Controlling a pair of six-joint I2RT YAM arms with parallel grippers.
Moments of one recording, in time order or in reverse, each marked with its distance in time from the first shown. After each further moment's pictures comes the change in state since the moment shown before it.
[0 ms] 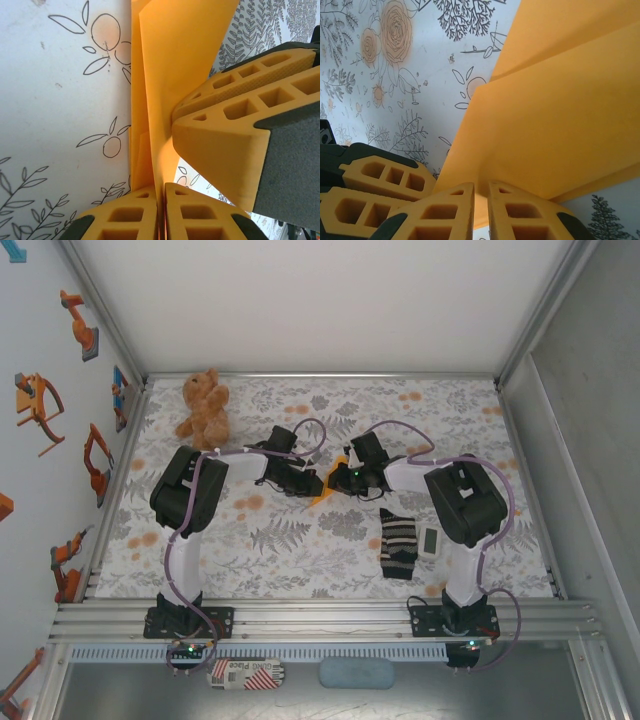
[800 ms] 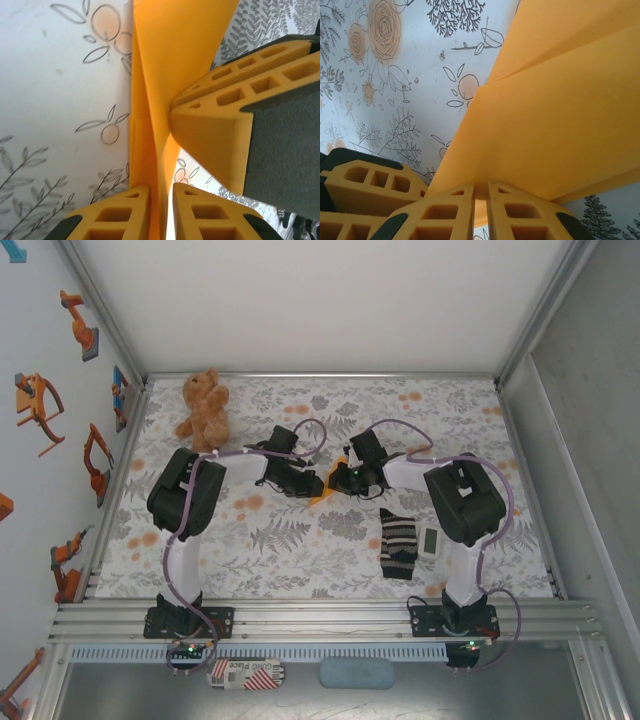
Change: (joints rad) left arm -0.010 -0.044 -0.013 -0.034 -0.045 -0.015; right arm 0.000 0.013 0.037 -0.072 0.006 -0.019
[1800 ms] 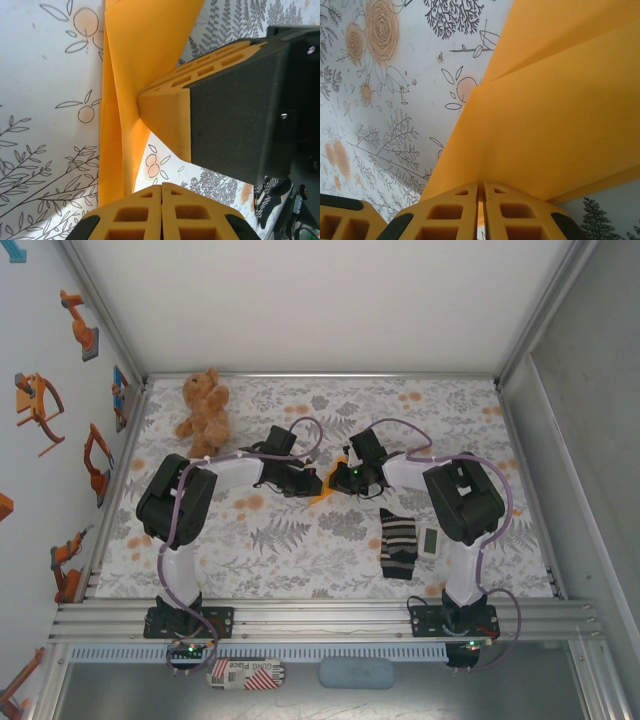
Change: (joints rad) left arm -0.015 -0.081 -0.056 0.053 -0.005 -0.091; right arm 0.000 0.010 0.013 -0.013 -0.004 -0.007
